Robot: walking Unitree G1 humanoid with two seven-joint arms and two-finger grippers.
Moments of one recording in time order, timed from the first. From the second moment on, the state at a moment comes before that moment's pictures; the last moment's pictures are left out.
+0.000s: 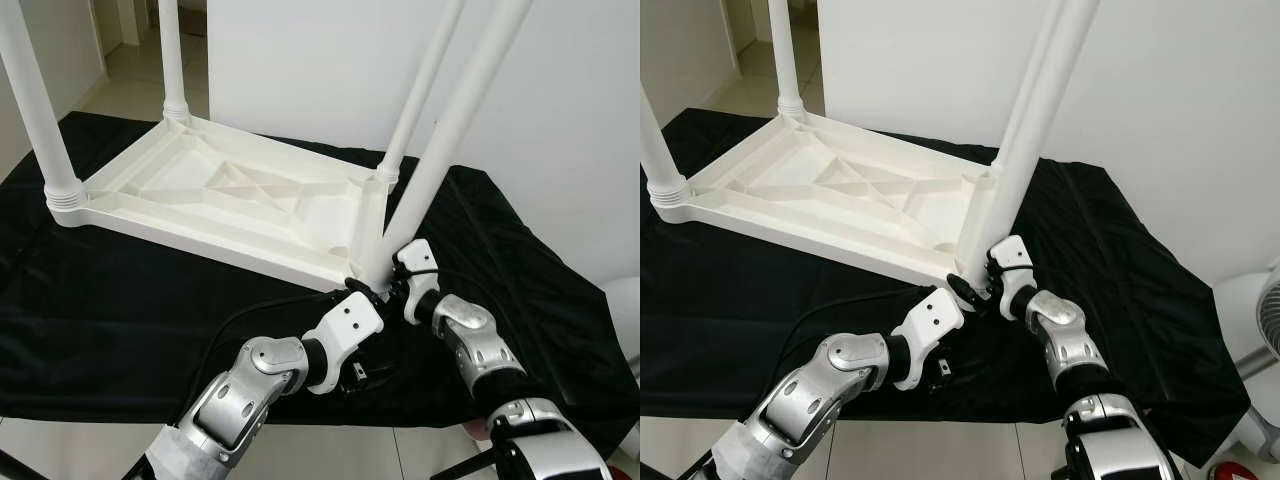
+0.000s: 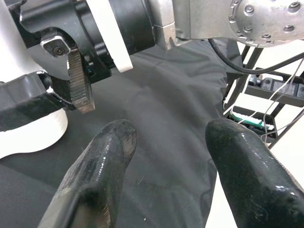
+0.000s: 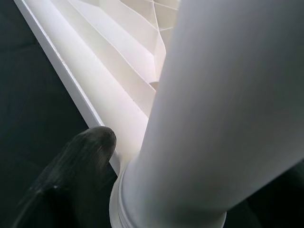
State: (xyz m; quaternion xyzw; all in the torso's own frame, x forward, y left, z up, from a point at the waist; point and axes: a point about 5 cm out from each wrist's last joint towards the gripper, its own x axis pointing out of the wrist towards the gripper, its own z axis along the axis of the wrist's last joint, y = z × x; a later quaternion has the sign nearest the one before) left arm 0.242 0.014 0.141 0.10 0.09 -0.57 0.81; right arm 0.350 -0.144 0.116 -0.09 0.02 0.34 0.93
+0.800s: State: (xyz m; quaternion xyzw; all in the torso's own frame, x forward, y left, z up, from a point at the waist) left arm 0.241 0.014 0.141 0.10 0.10 -0.57 0.81; right arm 0.352 -0.137 0.107 -0.09 0.02 0.33 0.94
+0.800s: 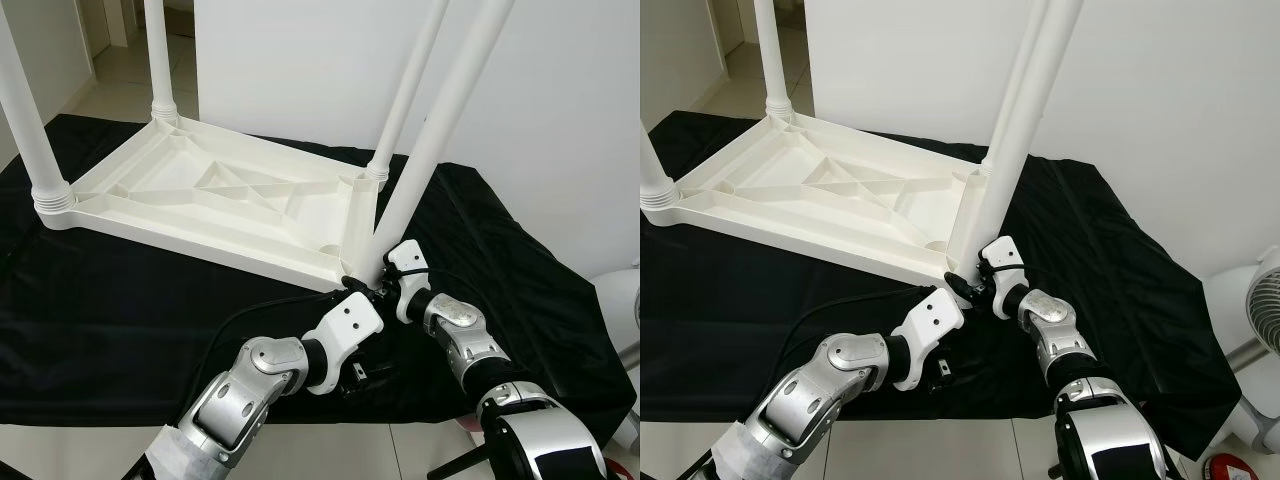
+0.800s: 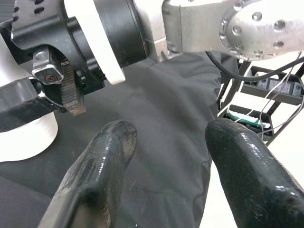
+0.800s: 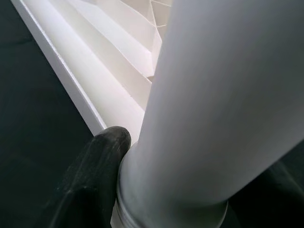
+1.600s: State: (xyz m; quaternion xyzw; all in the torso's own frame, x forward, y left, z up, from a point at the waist) left arm 0.241 0.017 0.141 0.10 0.10 -0.57 0.81; right arm 0.345 -0.120 0.105 -0.01 0.03 -0.05 1.00
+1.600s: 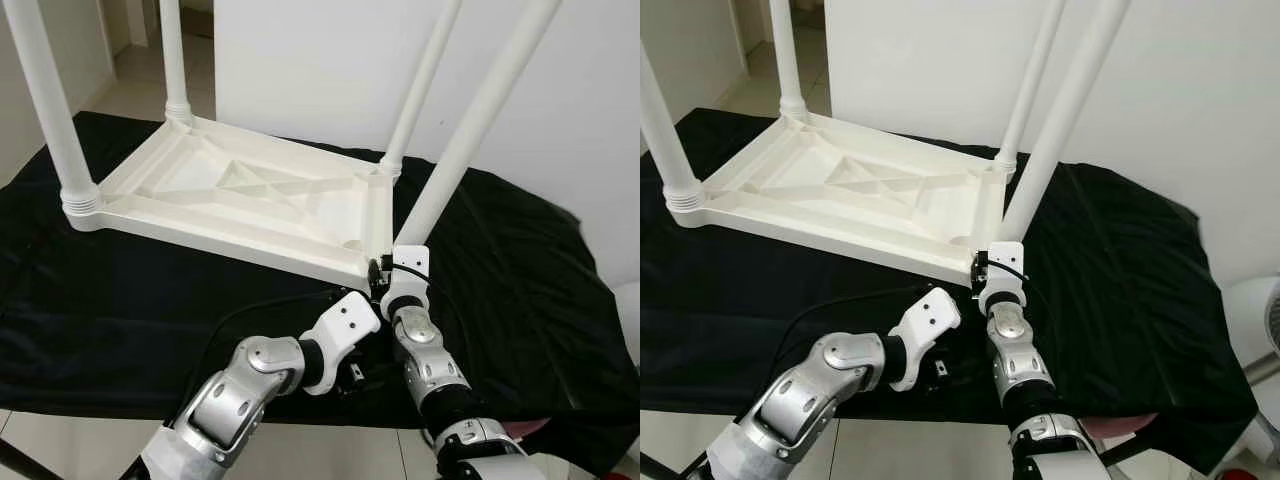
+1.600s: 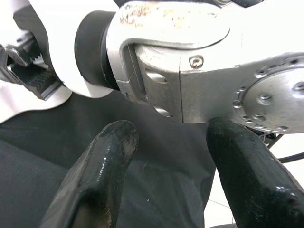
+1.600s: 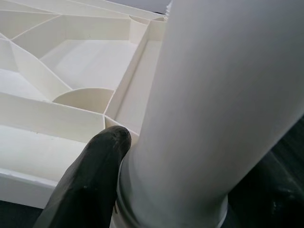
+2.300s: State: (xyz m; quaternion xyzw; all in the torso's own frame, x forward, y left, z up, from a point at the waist) left arm 0.240 0.014 0.144 0.10 0.10 -0.57 0.81; right arm 0.337 -0.133 0.120 0.00 -0.02 0.04 1.00
